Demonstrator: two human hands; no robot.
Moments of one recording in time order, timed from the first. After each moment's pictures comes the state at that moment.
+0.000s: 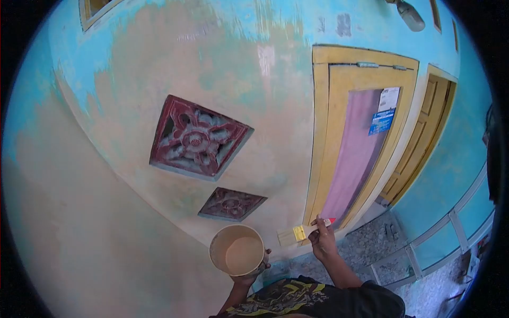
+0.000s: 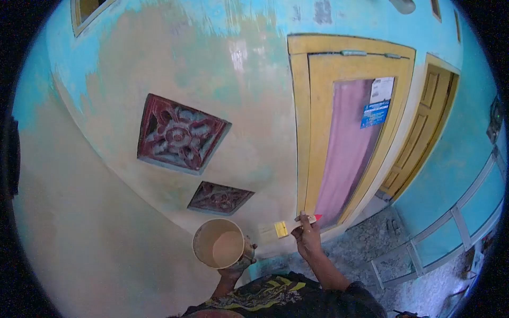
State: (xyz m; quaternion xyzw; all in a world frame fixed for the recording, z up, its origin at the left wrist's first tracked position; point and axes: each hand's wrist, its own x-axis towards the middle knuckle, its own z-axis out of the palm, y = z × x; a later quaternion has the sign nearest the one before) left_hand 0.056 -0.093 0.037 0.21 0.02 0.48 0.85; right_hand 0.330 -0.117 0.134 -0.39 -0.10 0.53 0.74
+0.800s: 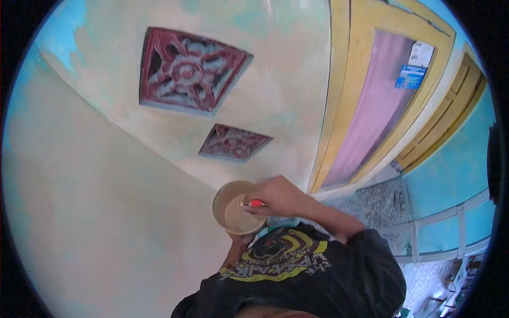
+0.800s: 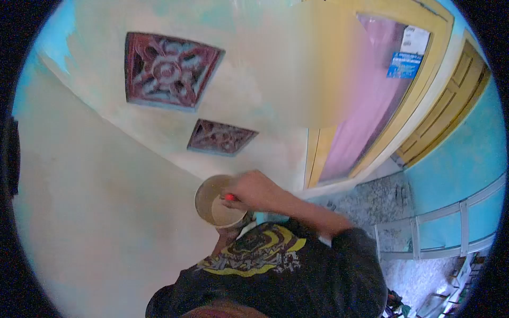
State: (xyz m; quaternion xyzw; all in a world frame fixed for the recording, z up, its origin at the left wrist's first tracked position) left_hand 0.049 -0.142 0.015 0.15 0.08 0.56 0.81; right_hand 0.265 -0.076 0.213 -0.30 -0.88 0.20 0.30
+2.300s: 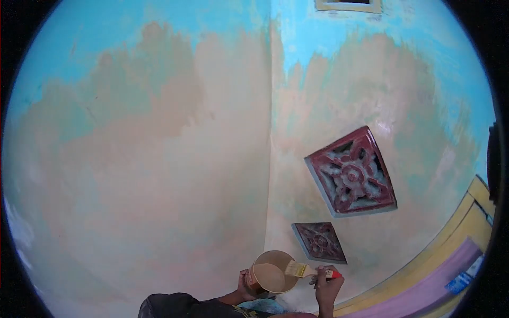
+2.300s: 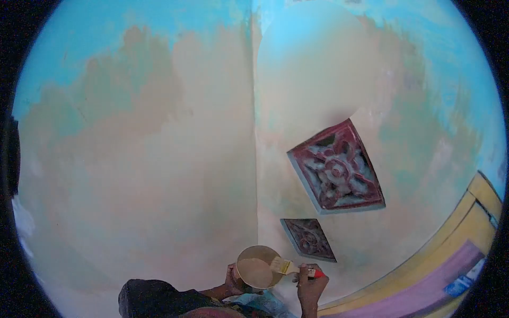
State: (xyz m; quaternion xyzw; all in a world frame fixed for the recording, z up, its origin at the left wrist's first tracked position) left_hand 0.004 -0.137 -0.022 0.07 0.07 0.65 0.75; right_hand 0.240 -0.029 0.178 -0.42 -0.60 0.48 0.48
